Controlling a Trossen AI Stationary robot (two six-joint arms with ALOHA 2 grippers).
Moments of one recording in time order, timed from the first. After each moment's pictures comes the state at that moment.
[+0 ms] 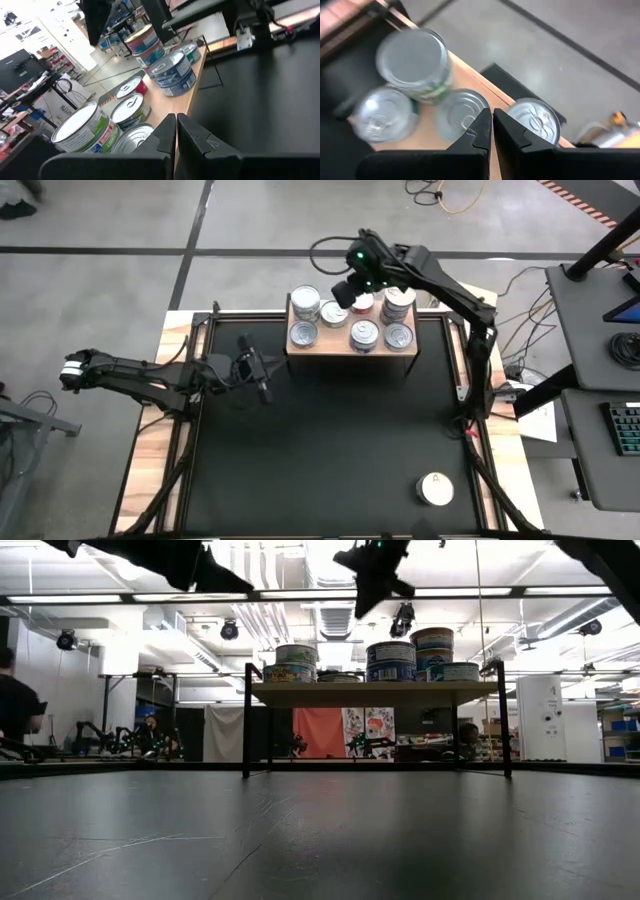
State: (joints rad) left arm -0.05 0.97 0.65 0.13 -0.52 0.40; right arm -0.49 1.95 2.36 -1.24 0.20 0.27
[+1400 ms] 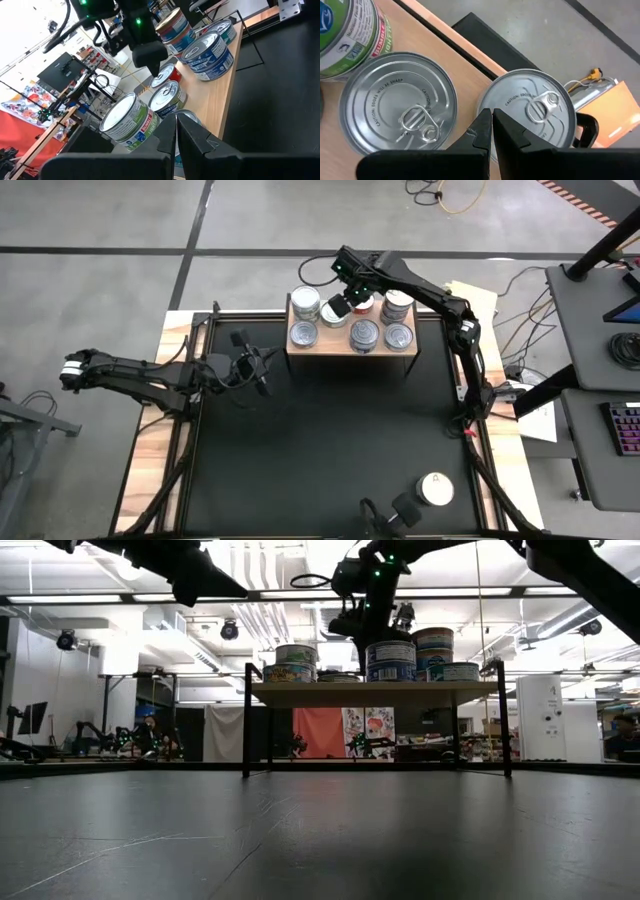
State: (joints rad) left arm -0.05 0.97 0.66 0.13 -0.69 0.56; right arm -0.57 2.12 2.27 -1.28 0.21 0.27
